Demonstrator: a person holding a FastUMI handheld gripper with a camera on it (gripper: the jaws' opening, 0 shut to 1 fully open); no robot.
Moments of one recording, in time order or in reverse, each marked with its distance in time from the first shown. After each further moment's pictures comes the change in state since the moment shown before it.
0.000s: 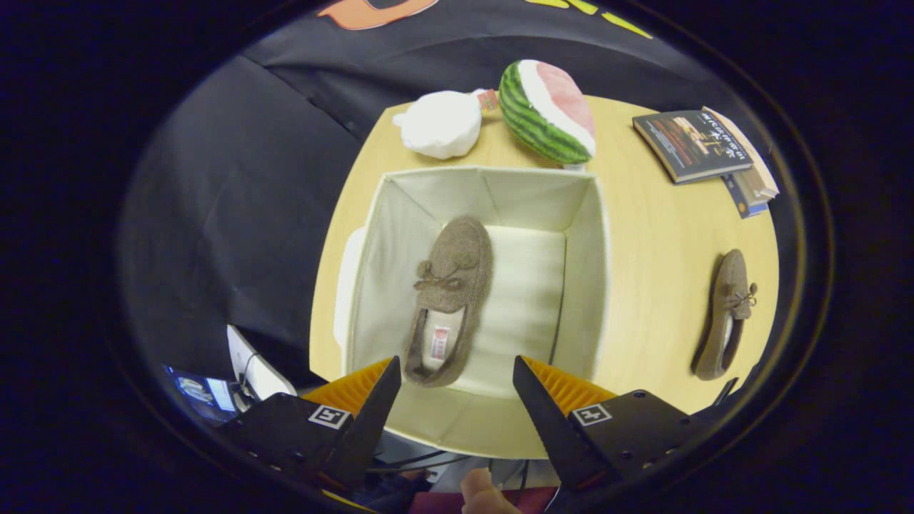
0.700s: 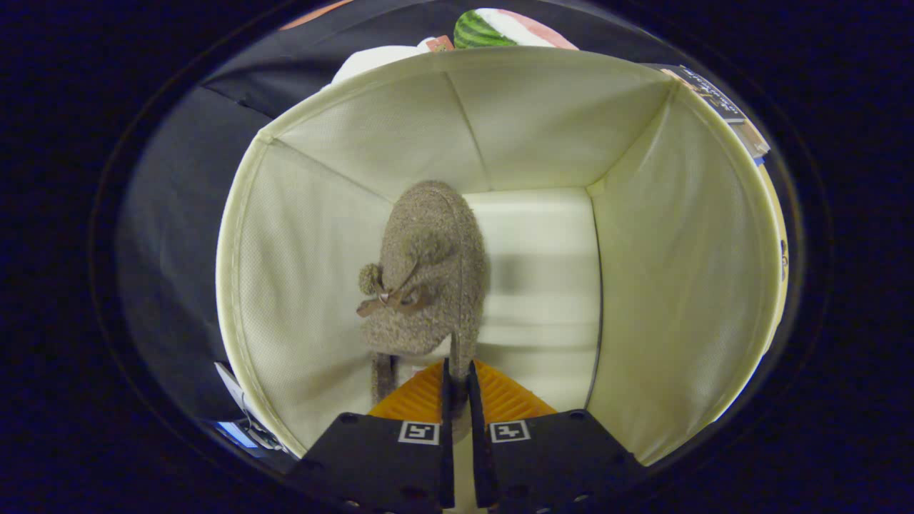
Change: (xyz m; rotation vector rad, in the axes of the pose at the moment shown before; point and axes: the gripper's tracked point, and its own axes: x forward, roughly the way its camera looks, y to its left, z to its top) arm 0.138 0.008 0.007 0.202 0.100 -0.082
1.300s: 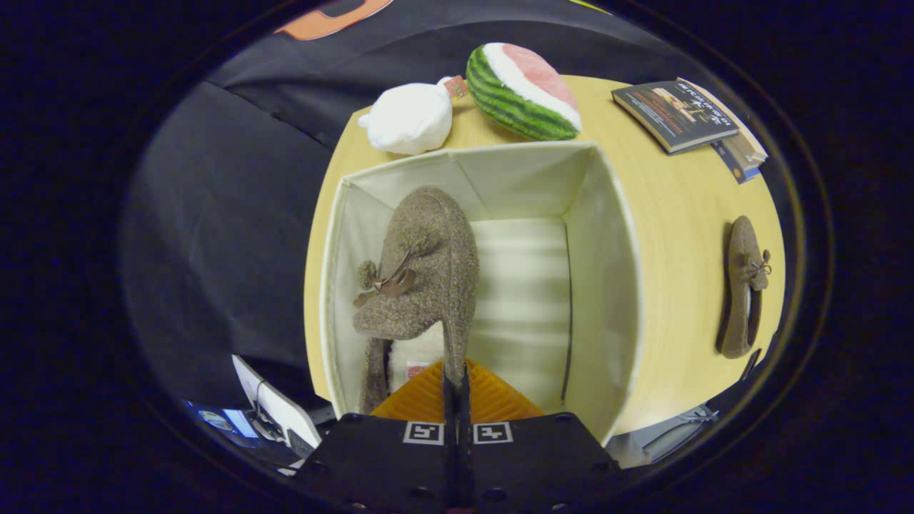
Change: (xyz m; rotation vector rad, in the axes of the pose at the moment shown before) arm -0.055 -0.003 -0.002 -0.050 -0.051 0.015
